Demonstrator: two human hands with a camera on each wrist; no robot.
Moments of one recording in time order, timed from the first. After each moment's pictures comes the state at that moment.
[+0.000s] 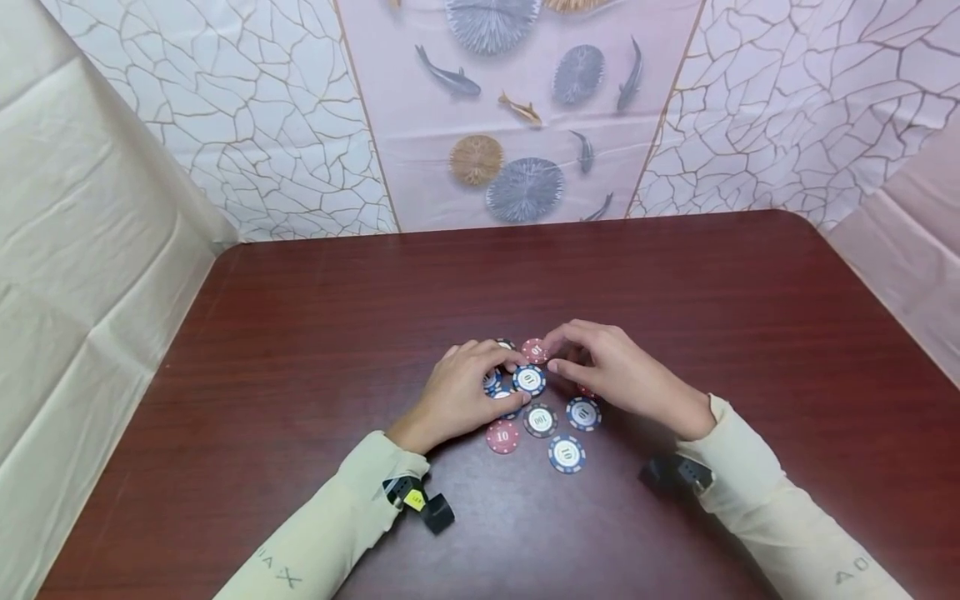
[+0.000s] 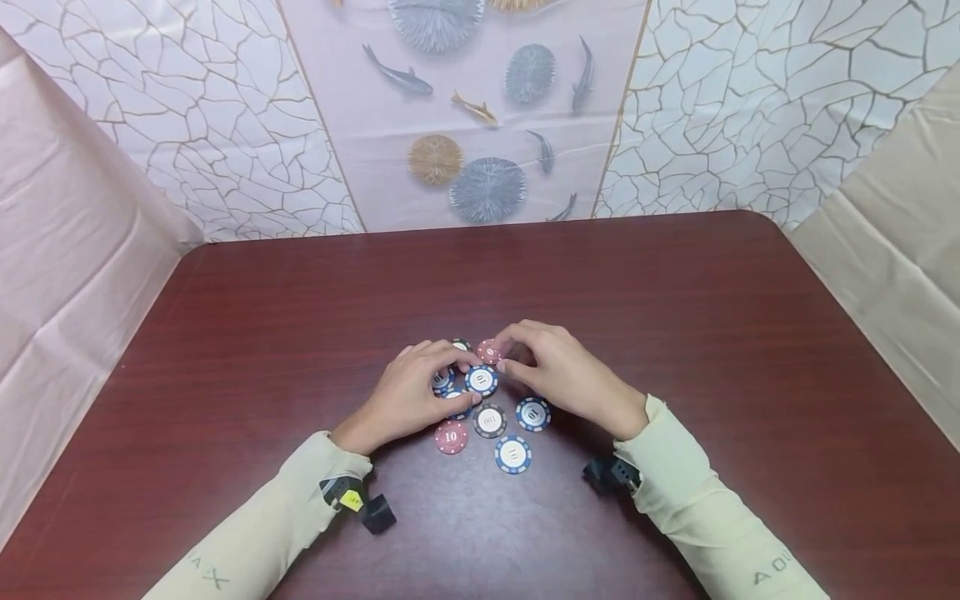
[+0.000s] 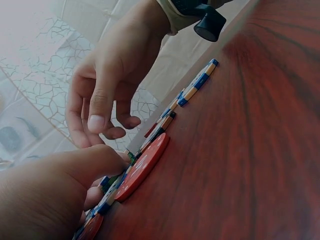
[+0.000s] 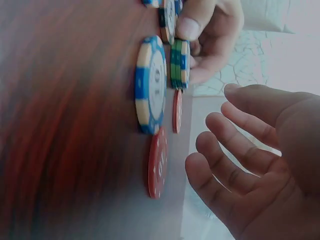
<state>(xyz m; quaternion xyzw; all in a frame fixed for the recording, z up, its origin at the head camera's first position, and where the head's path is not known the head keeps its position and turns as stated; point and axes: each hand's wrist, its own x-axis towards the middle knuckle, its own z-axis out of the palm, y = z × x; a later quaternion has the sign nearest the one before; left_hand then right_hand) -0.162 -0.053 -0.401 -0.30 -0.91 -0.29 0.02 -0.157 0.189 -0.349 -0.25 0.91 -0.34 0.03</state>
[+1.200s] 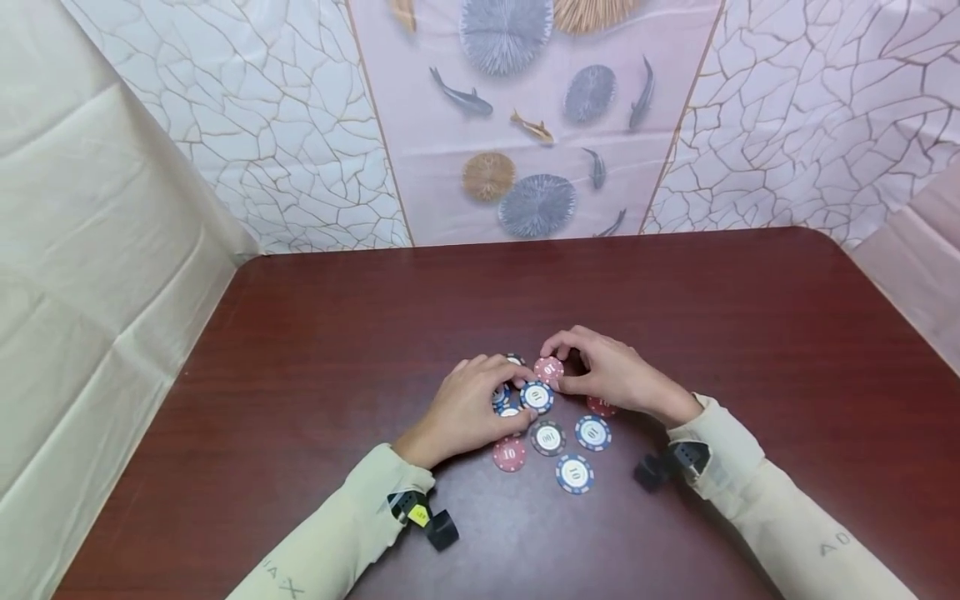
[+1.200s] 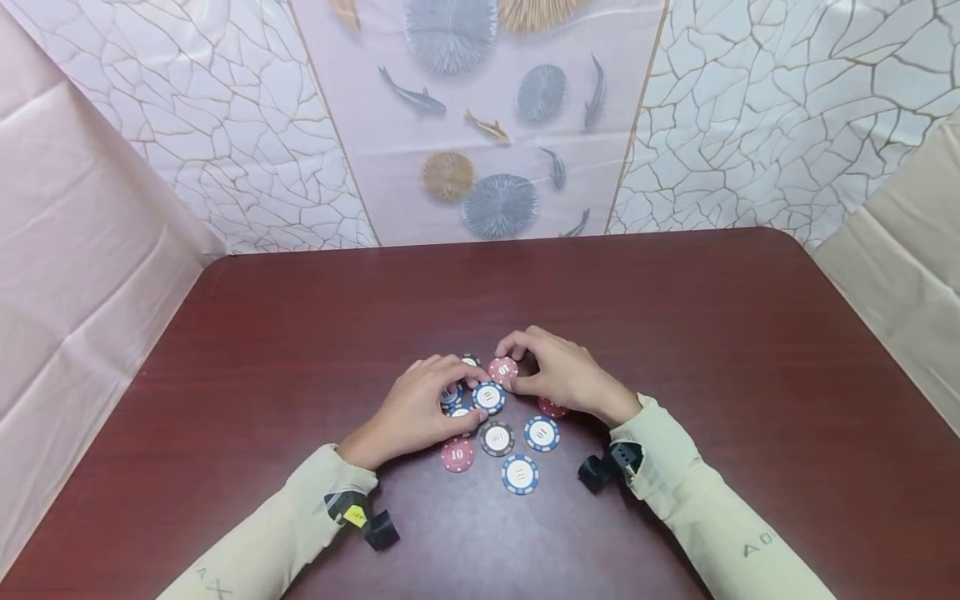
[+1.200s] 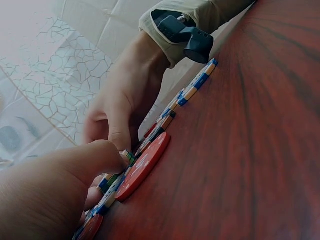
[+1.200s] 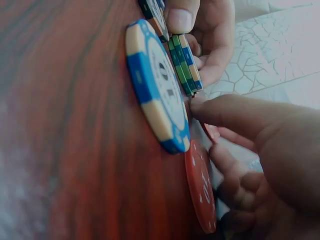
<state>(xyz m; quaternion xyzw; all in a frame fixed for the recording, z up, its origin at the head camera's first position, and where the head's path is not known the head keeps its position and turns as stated) -0.159 -0.054 -0.398 -0.30 -0.91 -0.28 0.03 -0.188 0.193 -0.373 -0.24 0.91 -0.32 0.08</state>
